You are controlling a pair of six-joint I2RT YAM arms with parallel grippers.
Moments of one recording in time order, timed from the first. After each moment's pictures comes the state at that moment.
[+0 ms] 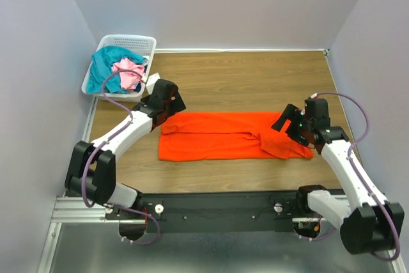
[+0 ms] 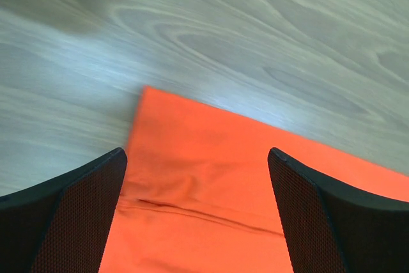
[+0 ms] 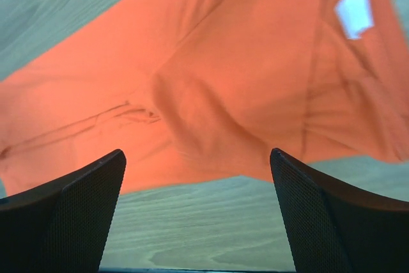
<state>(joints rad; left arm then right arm) -0.37 1.41 0.95 -0.32 -0.31 -0.72 0.09 0.93 0.73 -0.65 -0.03 0.60</state>
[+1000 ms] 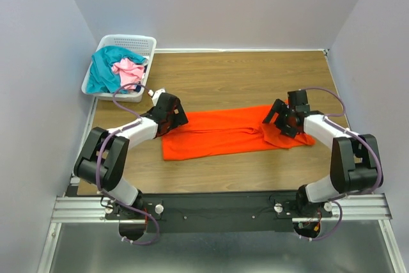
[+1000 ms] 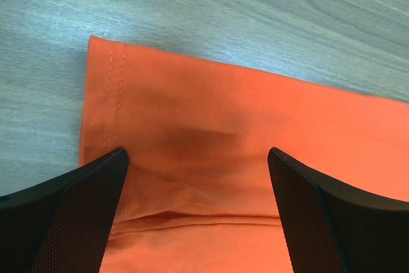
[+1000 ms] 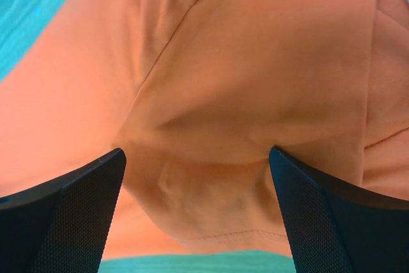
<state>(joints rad) -0.39 1.57 0.80 -0.11 -0.20 -0.70 0.10 1.47 0.74 -0.27 -0.05 0.63</state>
